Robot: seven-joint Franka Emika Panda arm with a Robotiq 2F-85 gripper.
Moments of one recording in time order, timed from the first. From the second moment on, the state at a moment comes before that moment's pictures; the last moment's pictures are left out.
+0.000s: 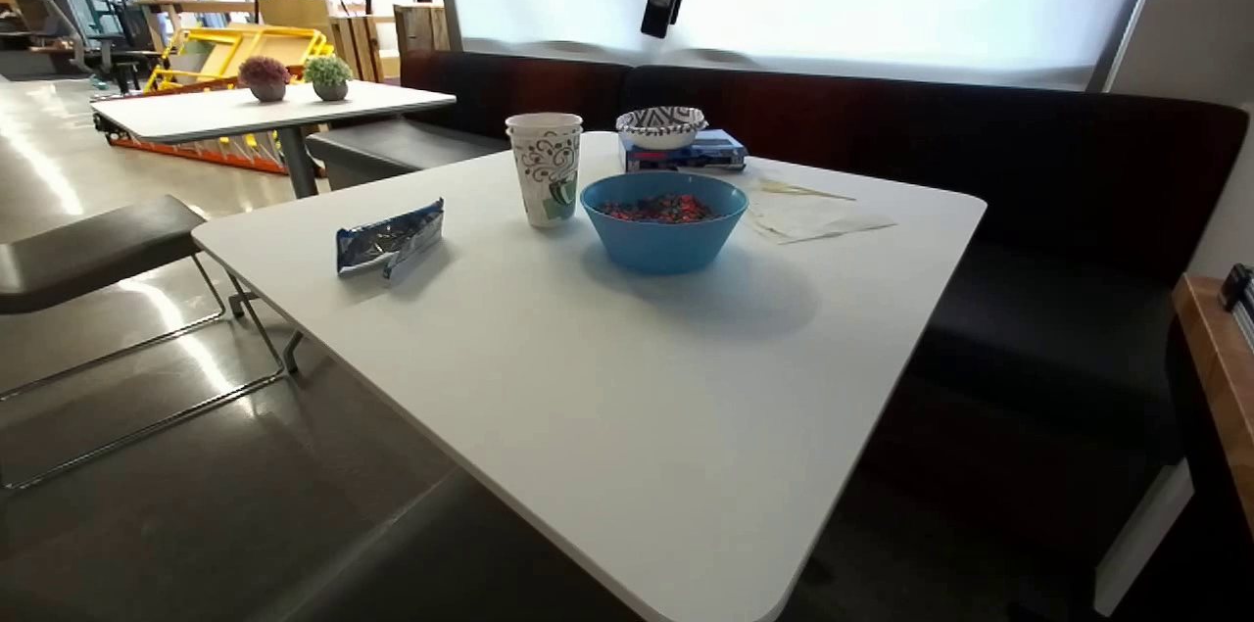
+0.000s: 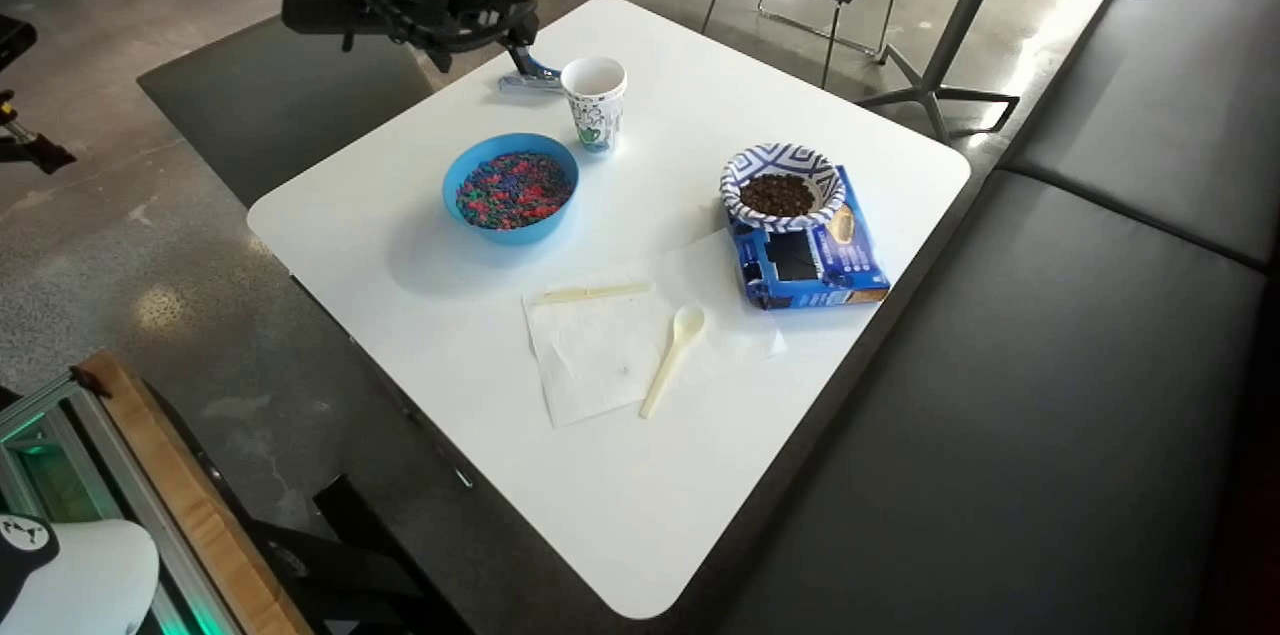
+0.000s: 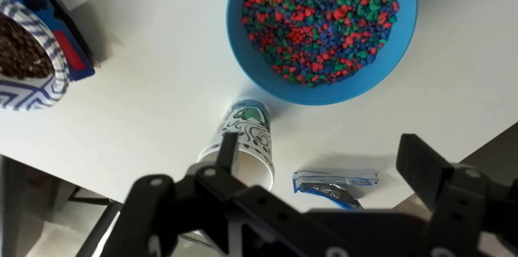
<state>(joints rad) 0.08 0.01 0.00 -2.32 0.01 2.63 -0.48</state>
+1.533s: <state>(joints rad) 0.01 0.50 0.10 -1.84 -0.12 2.62 -0.90</state>
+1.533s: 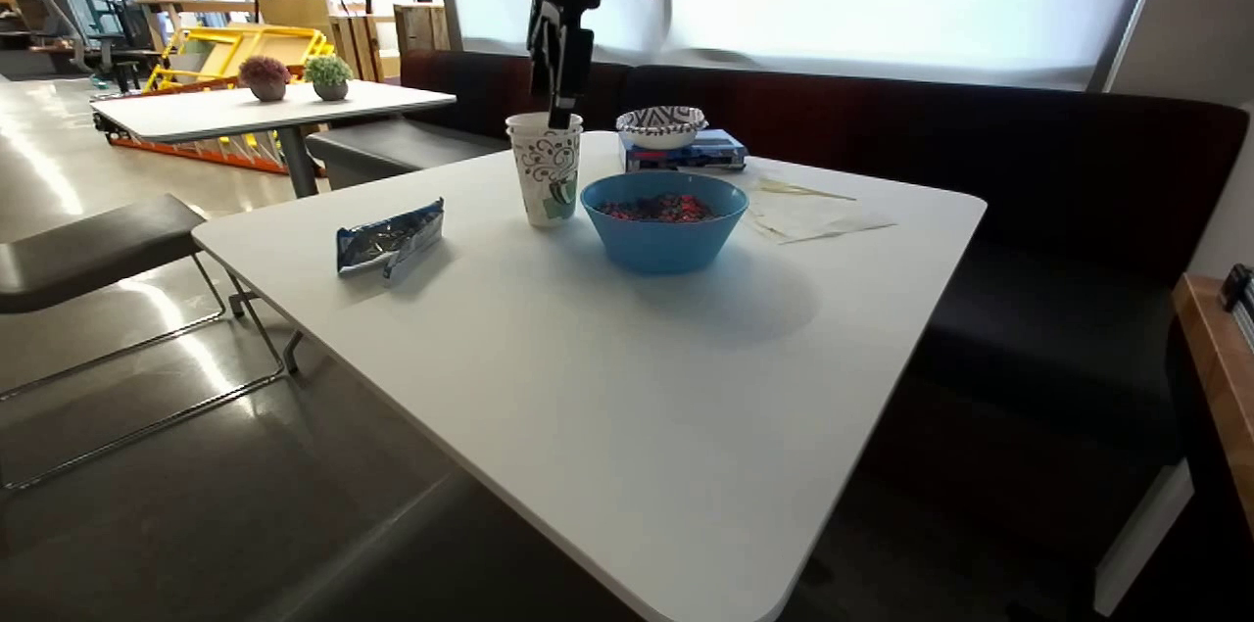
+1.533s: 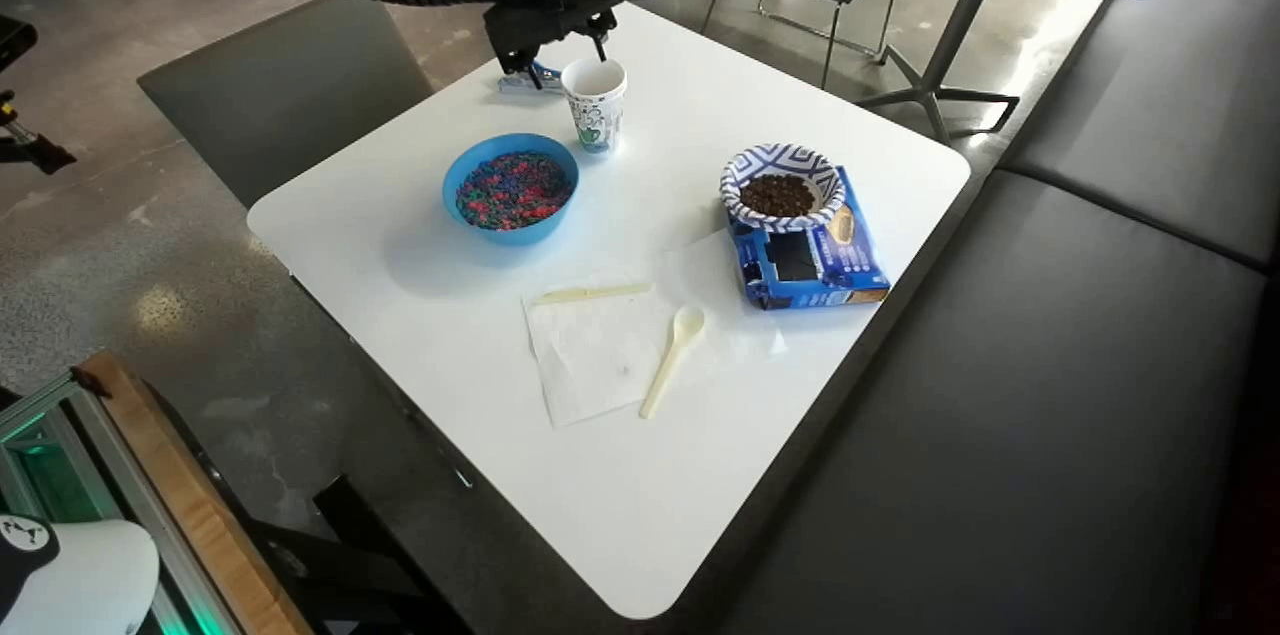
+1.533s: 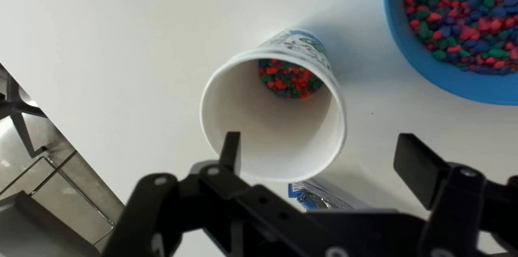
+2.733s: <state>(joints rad) 0.01 0.53 0.10 -1.78 -0.13 2.48 -0.76</state>
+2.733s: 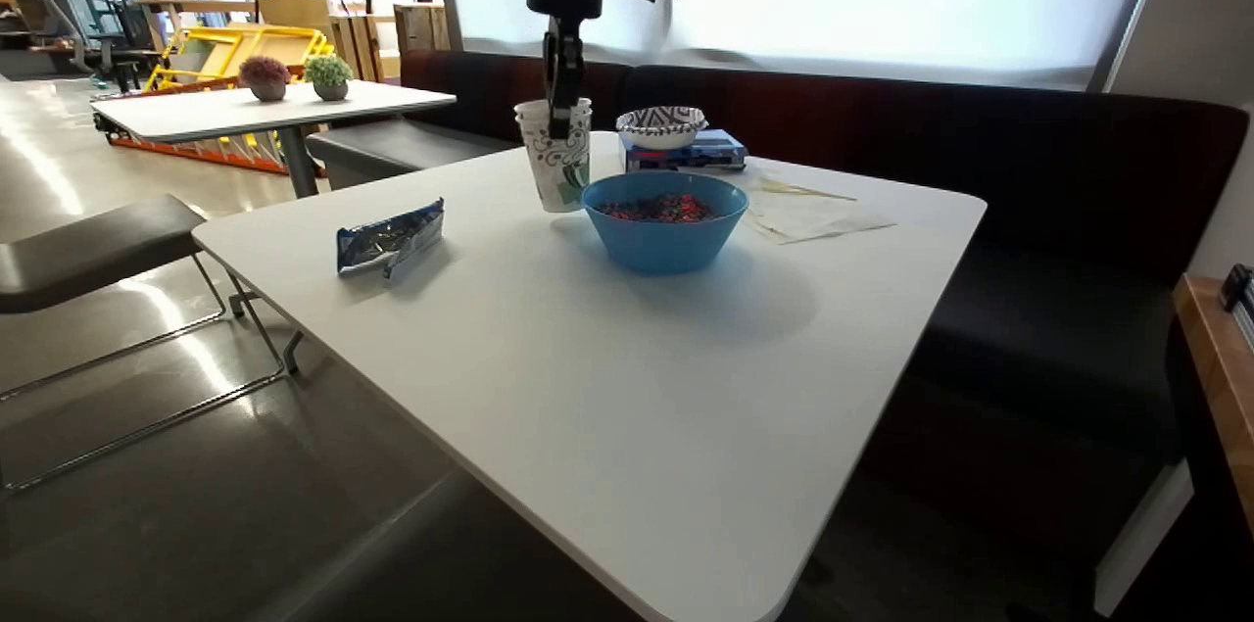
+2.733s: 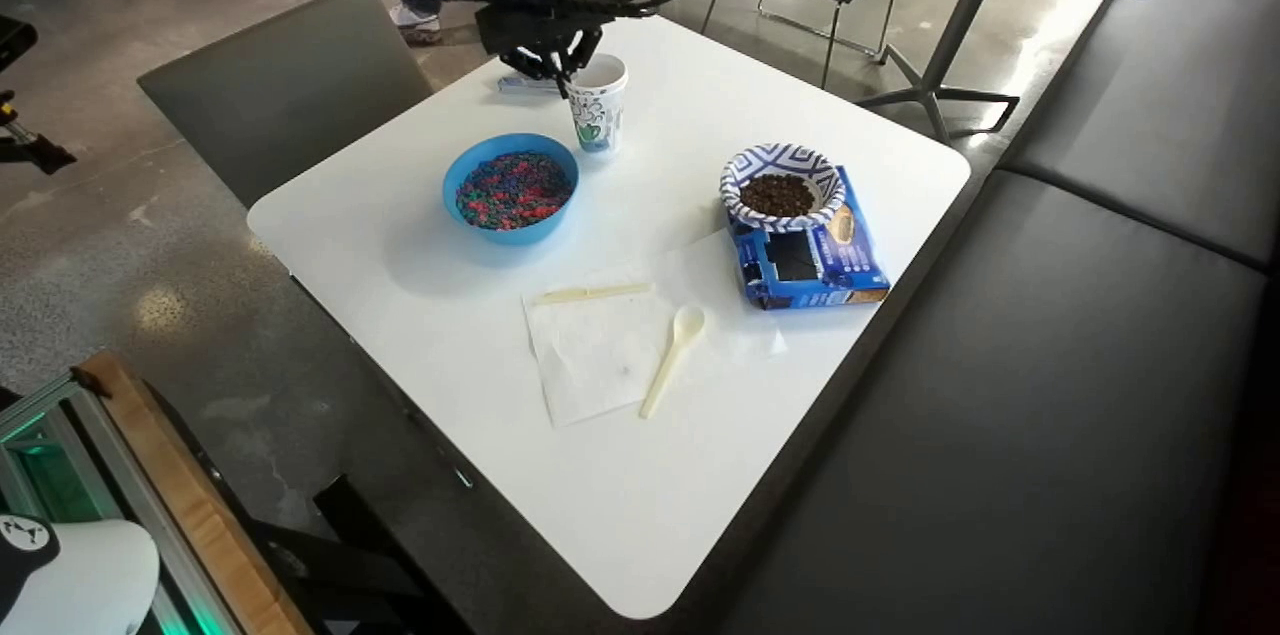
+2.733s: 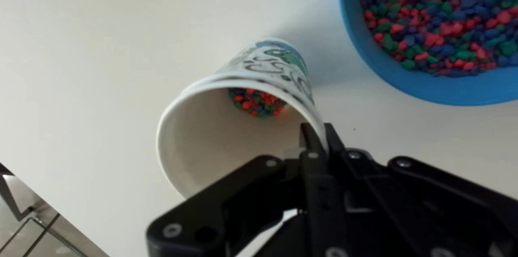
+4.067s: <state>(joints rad) -0.14 0.05 0.14 -2.26 0.95 2.28 -0.99</state>
